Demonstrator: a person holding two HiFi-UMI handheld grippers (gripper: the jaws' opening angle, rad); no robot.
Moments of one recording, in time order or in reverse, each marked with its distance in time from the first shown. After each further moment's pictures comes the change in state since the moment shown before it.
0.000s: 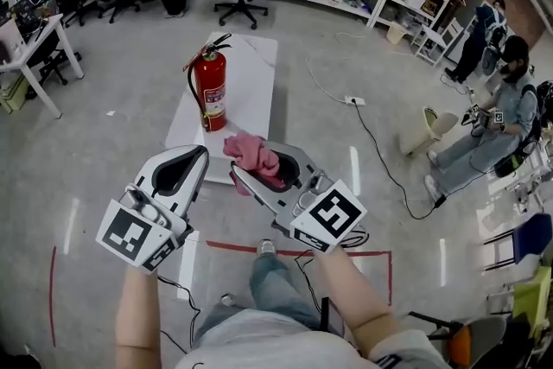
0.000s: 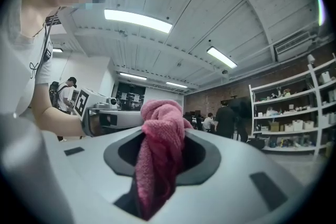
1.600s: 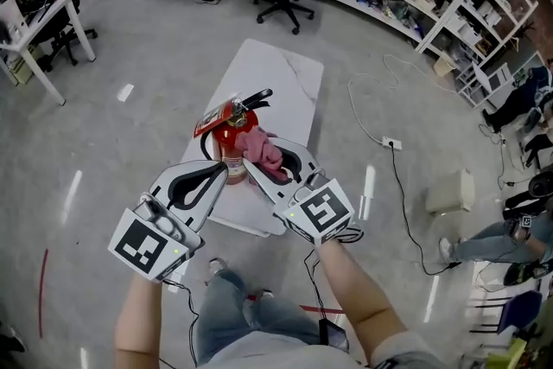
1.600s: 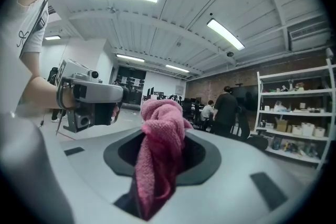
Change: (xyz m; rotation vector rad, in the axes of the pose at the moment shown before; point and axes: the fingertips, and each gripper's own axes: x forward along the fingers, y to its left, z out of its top) left arm 0.208 0.291 -0.149 -0.029 0.087 0.062; right arm 0.274 -0.309 -0.182 -0.063 0.159 0.054
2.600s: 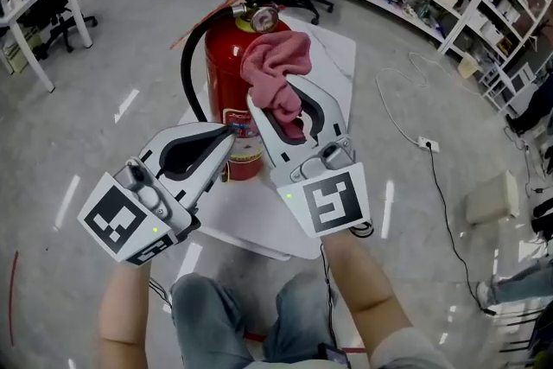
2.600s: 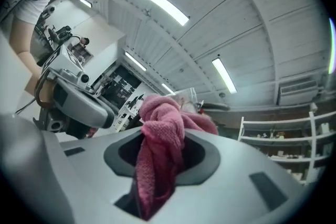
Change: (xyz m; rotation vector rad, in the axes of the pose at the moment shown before) left arm 0.044 0.039 -0.282 0.068 -0.140 -0.043; right arm 0.073 -0.022 -0.223 -0.353 -0.322 -0.239
